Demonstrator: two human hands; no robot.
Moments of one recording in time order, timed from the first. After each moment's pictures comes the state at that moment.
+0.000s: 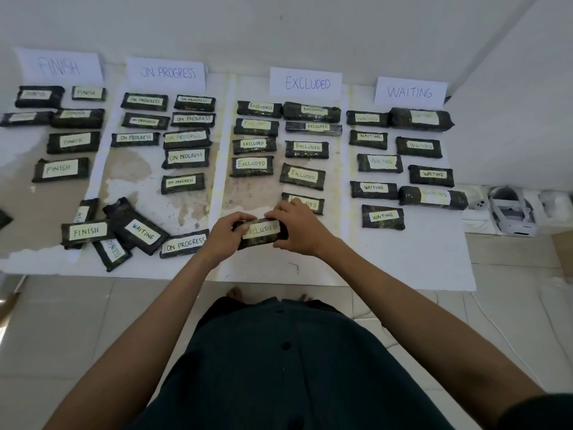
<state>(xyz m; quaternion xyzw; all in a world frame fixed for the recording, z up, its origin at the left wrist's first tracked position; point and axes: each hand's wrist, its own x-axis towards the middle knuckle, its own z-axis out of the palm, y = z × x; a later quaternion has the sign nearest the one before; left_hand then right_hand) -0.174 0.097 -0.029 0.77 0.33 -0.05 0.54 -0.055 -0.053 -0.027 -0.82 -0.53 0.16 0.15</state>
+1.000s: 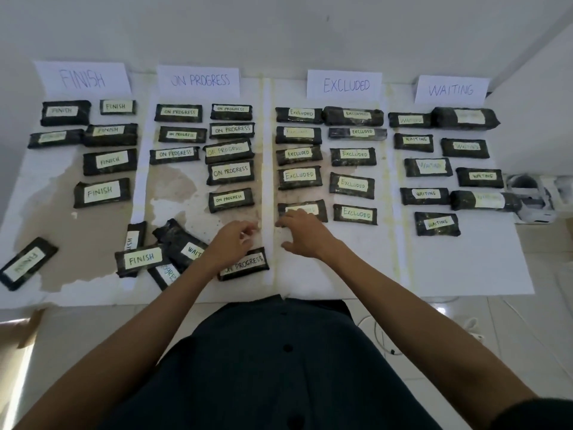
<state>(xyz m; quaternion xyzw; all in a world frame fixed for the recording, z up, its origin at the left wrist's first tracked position) -0.207 0.237 -0.062 0.88 0.21 -0.13 0.41 -0.087 0.072 -0.044 -0.85 -0.45 0.27 0.08</state>
